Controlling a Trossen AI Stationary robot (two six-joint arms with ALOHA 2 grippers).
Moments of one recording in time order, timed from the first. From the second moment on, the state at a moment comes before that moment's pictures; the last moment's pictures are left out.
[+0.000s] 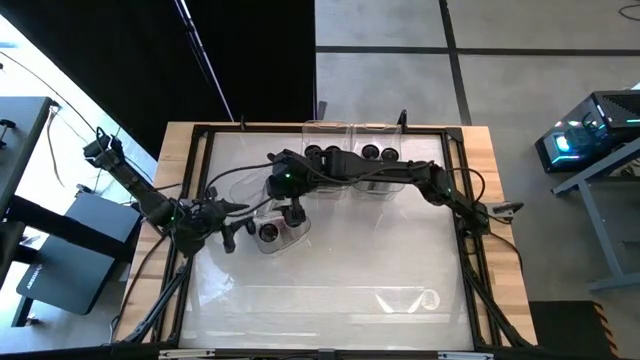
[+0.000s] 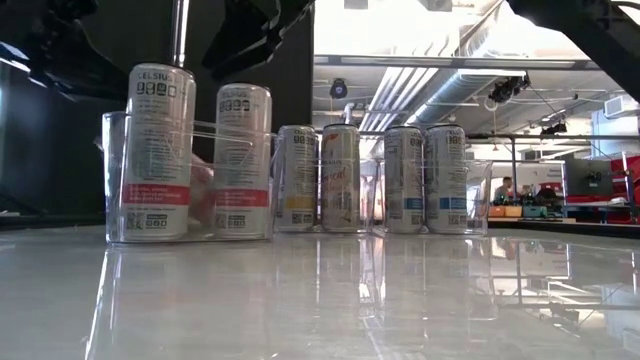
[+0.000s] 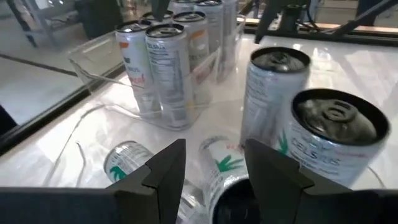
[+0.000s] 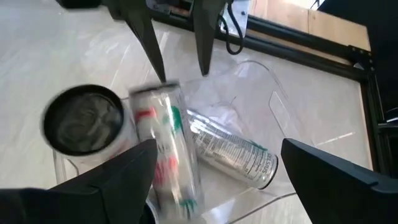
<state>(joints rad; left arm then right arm) -0.72 0.70 0.38 -0.40 -1.06 -0.60 -0.04 2.28 2.36 -0.85 -0.03 -0.31</state>
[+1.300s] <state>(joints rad) -0.42 0.85 0.57 -0.68 -0.46 -0.47 -0.04 2.27 2.36 -0.98 -0.03 -0.27</state>
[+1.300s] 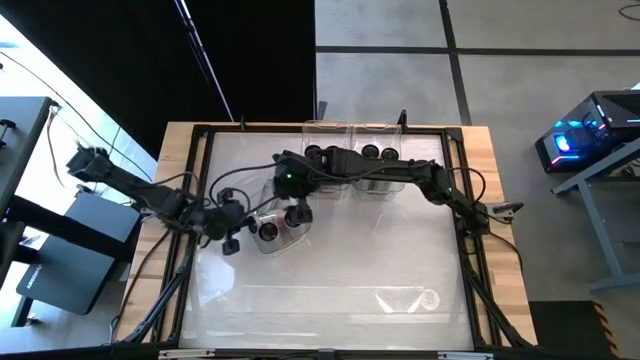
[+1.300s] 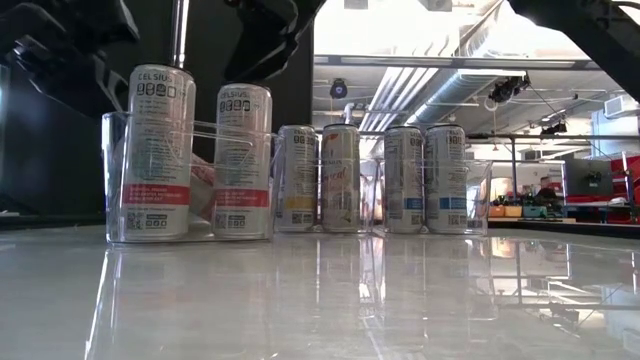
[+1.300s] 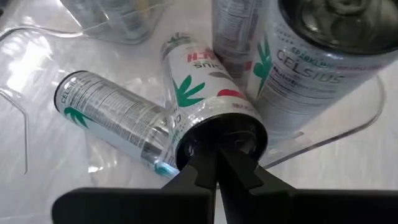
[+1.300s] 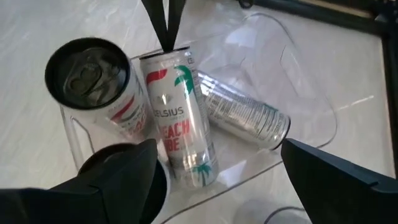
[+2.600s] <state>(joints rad) 0.08 1.15 0.62 0.23 -0.17 0.09 -0.03 2.16 2.34 -1.23 0.02 -0.19</state>
